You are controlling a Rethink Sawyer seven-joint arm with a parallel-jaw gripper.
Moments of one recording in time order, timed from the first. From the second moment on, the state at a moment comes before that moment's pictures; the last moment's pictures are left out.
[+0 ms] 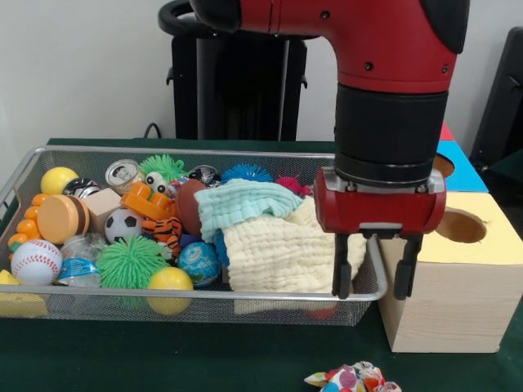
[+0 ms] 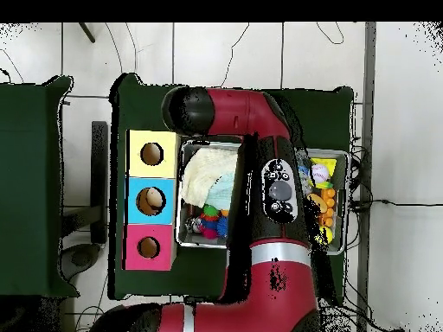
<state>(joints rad) -0.16 -0.42 0.10 1.03 -0.11 0.72 1.70</state>
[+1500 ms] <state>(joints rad) -0.14 -0.28 0.04 0.95 -0.12 0.70 1.70</state>
